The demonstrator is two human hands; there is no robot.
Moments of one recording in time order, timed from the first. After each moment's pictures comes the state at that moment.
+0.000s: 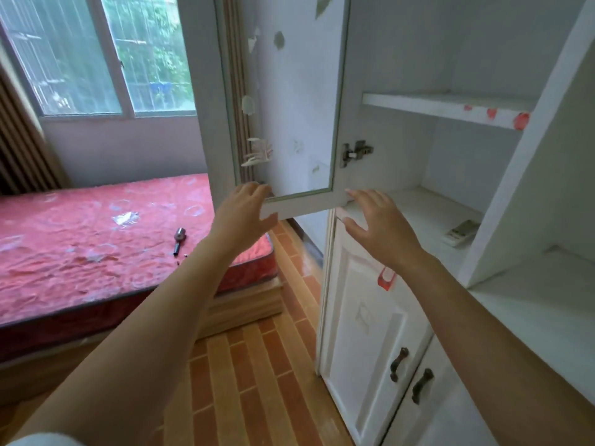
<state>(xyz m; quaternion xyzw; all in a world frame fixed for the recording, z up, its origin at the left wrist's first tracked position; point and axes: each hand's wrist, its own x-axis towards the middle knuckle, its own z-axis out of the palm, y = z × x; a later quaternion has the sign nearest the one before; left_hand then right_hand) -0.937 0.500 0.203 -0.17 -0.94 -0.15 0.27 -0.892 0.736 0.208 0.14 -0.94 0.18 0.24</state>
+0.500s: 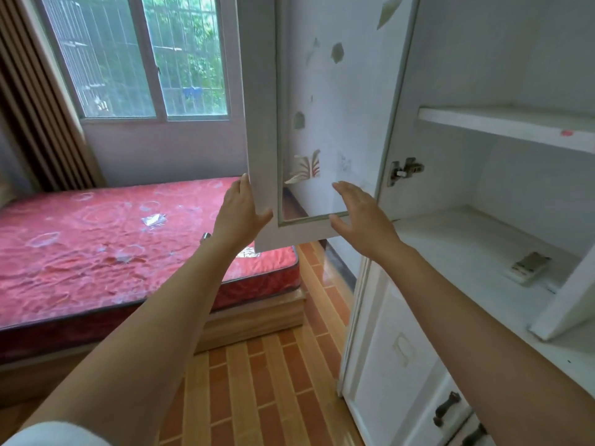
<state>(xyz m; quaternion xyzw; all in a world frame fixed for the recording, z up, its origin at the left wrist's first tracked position) -1.001 0.425 0.214 -0.04 -0.93 -0.27 0.24 -0.981 0.641 0.223 0.19 -0.94 0.23 0.19</state>
